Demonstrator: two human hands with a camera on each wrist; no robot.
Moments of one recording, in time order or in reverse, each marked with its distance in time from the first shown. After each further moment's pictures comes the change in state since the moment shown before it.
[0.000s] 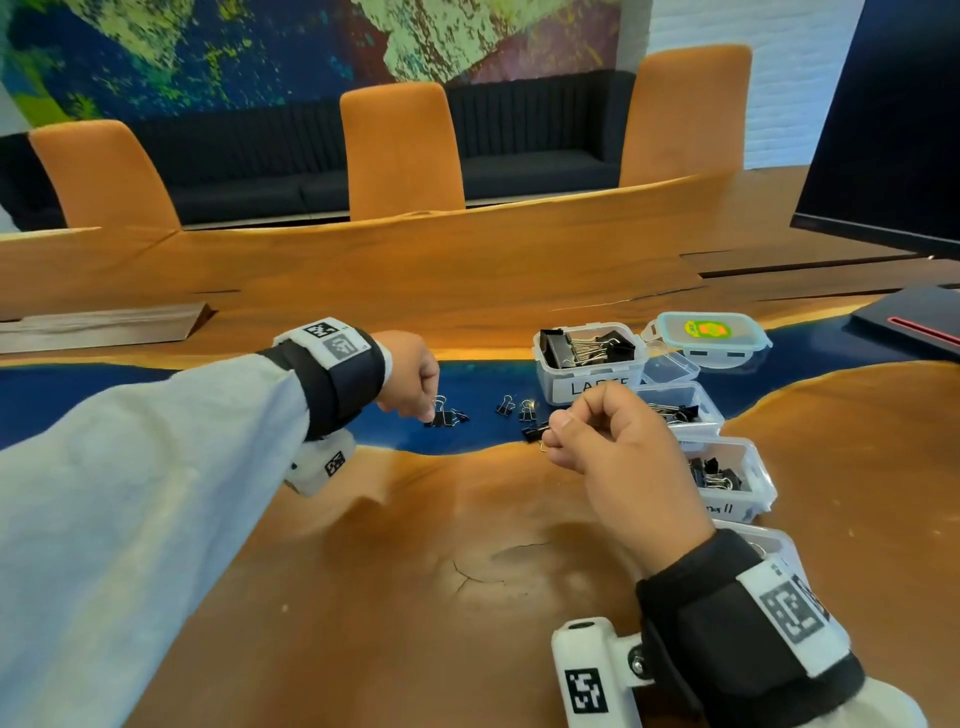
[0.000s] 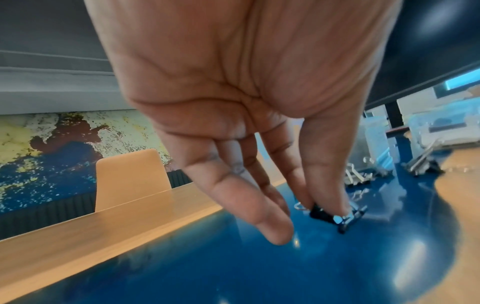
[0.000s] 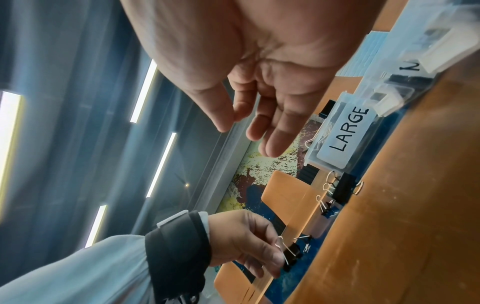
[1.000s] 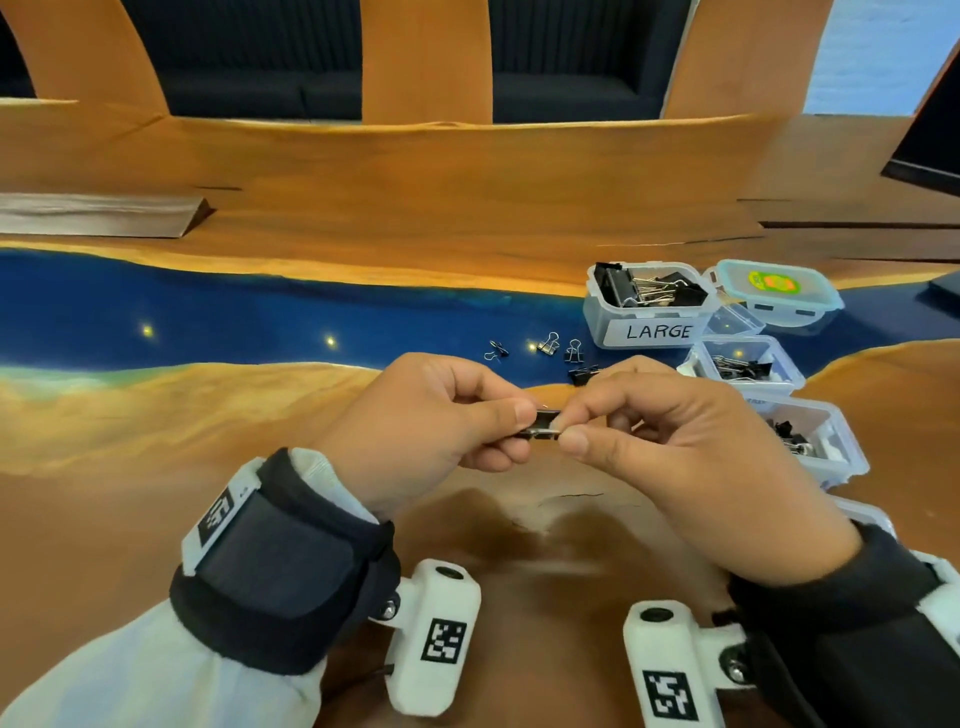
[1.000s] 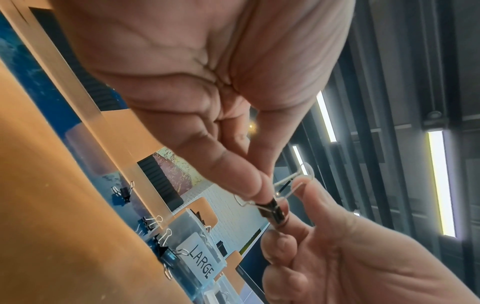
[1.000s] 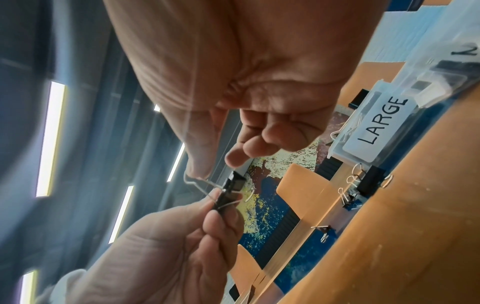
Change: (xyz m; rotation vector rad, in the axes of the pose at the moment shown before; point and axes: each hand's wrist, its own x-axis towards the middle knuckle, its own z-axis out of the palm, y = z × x) left_hand -0.129 0.033 0.087 -1.365 0.189 0.116; right_hand -0.017 -0.010 0.003 -0.157 -0.434 -0.244
